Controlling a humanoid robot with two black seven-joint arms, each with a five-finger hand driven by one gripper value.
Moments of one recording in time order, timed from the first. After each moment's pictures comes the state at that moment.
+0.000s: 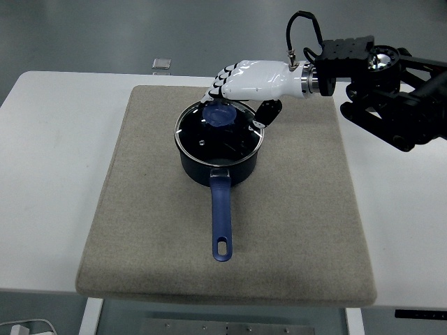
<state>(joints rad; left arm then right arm) -0.03 0.00 -0.03 -0.08 0.12 -0.06 0.08 1.43 -0.18 -0.03 0.76 -1.66 -0.01 0.61</state>
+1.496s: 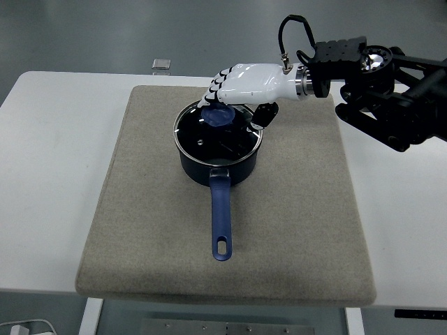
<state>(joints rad) -0.03 0.00 -0.03 -0.08 0.12 -0.06 0.08 1.44 -0.15 -0.07 0.76 -1.66 -0.01 0.61</state>
